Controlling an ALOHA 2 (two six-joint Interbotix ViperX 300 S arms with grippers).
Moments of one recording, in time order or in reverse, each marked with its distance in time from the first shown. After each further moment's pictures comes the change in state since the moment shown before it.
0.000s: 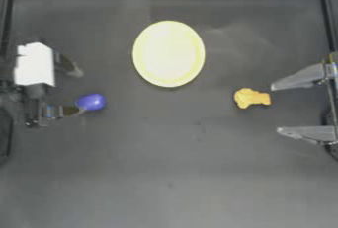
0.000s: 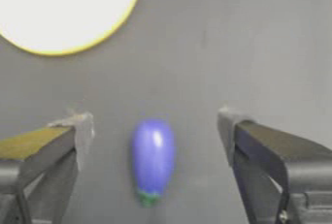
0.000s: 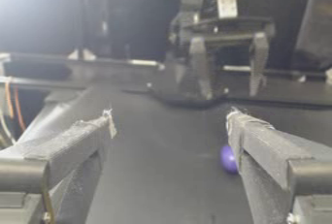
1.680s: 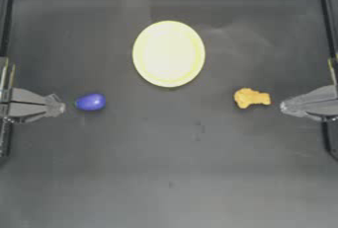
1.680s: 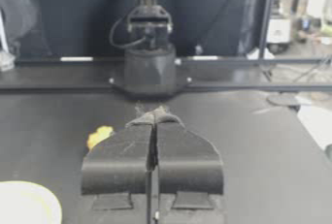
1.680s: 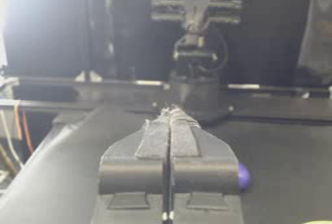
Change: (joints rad) left arm -0.282 -0.394 0.256 -0.018 -0.762 -0.166; right arm 0.023 -0.044 0.015 0.023 -0.035 0.005
